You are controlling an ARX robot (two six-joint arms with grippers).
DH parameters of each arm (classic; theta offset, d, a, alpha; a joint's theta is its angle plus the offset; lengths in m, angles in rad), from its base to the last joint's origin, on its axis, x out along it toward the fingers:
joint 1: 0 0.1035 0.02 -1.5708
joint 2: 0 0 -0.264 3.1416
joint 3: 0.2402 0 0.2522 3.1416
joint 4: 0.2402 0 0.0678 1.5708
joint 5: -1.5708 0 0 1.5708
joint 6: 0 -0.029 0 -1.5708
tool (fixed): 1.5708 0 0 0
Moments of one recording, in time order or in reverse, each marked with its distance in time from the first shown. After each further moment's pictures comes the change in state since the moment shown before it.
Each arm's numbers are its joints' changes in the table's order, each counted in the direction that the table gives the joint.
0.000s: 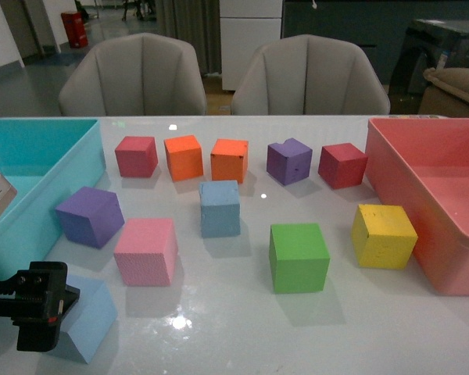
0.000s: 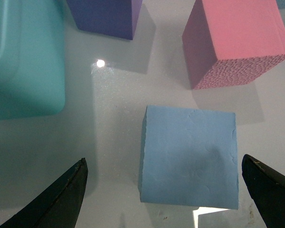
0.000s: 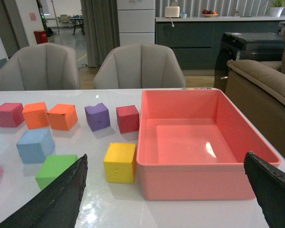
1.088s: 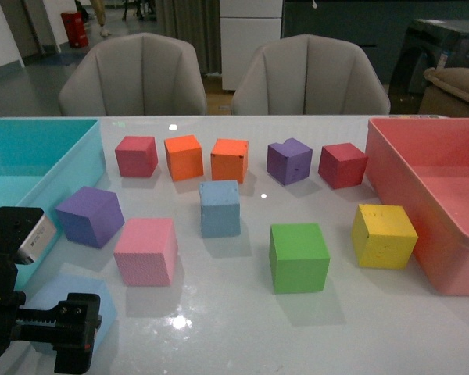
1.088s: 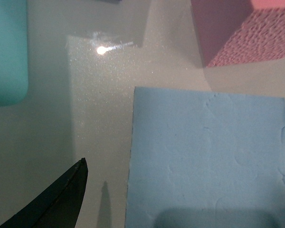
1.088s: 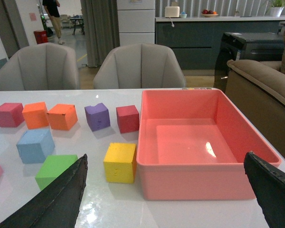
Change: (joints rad) left arm -0.029 0.227 0.023 -0.135 0.035 0.002; right arm 0.000 0.000 0.000 0.000 0.000 0.000
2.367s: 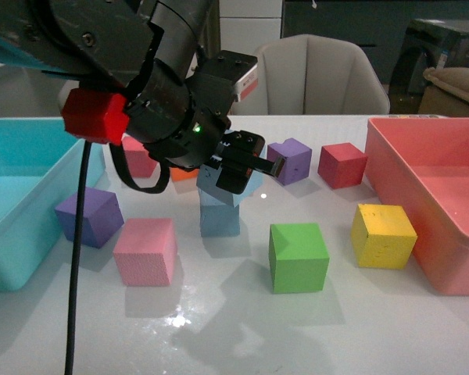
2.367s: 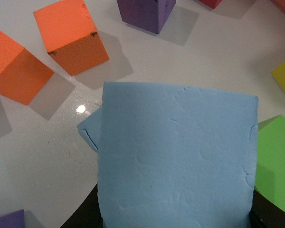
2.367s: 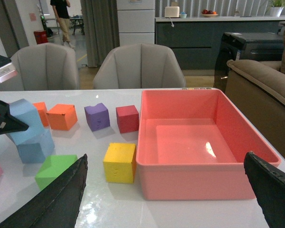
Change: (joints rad) left arm -0.293 0.211 0.850 0.552 -0.010 -0.183; right arm 0.000 0.000 0.000 0.000 0.000 0.000
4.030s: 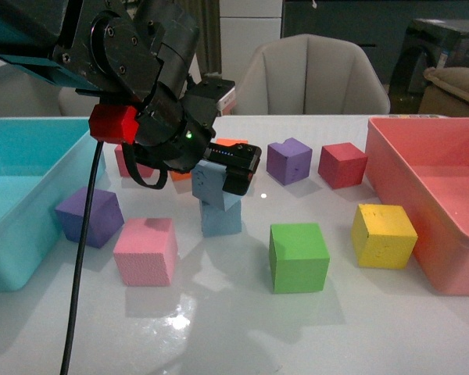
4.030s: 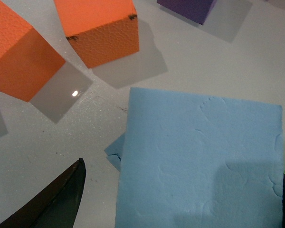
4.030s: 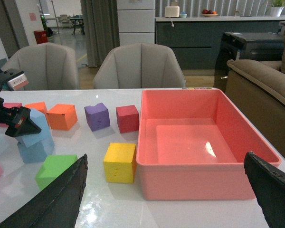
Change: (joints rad) left arm 0.082 0.220 0.245 0.094 -0.055 0.026; right arm 0.000 0.000 0.000 0.000 0.000 0.000
